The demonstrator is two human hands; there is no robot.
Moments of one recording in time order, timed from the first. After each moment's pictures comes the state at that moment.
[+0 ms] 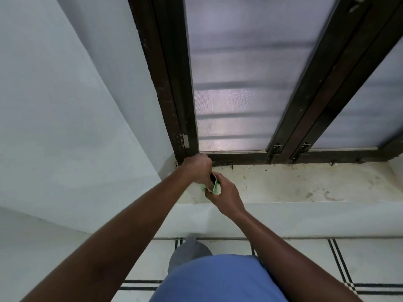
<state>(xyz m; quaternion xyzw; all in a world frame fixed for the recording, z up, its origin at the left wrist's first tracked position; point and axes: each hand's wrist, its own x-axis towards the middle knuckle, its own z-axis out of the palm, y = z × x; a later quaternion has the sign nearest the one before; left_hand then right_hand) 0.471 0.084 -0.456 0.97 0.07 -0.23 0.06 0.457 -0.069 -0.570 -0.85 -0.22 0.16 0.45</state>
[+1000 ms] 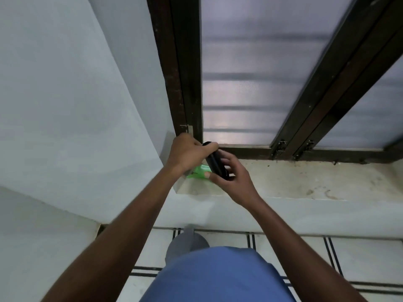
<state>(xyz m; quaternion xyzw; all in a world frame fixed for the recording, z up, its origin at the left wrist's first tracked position) 0.417 0.085 -0.395 0.85 0.30 0.05 0.42 0.453 -0.095 -0.489 -0.75 -0.21 0.22 0.58</state>
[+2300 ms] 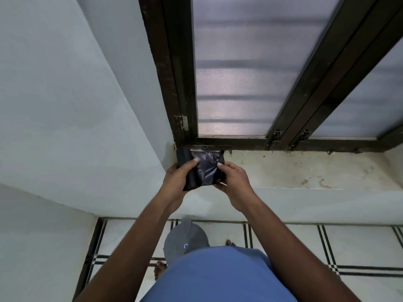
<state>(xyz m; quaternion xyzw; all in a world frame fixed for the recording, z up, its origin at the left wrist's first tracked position) 0.347 0.059 -0.460 0.52 0.38 0.03 0.76 0.431 -0.089 -0.475 -0.61 0.13 0.35 0.70</state>
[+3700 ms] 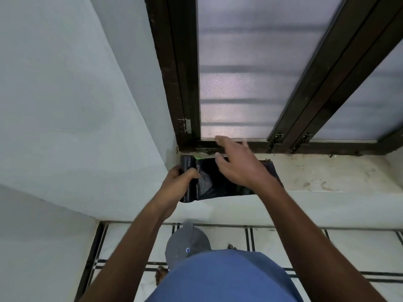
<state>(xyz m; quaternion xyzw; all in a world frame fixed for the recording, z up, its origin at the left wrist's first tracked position) 0.322 0.063 -0.429 0.63 0.35 -0.02 0.70 0.460 -0.090 -0.402 -0.89 -0.32 0.18 0.25</state>
